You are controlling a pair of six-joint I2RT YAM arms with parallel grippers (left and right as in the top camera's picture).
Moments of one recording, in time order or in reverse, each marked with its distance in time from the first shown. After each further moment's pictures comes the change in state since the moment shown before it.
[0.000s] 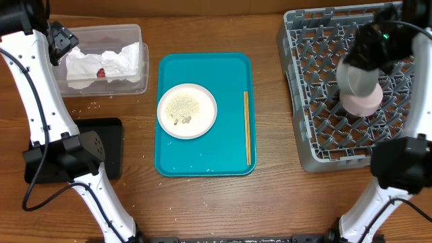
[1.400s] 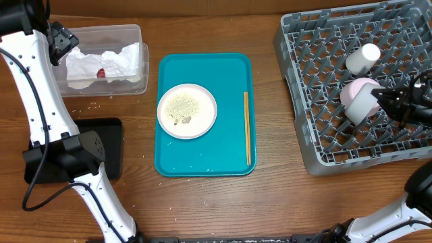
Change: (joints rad) left arm 0.000 0.000 0.000 0.000 0.000 0.000; right arm -0.473 -0.099 -0.728 0.109 -0.805 -0.576
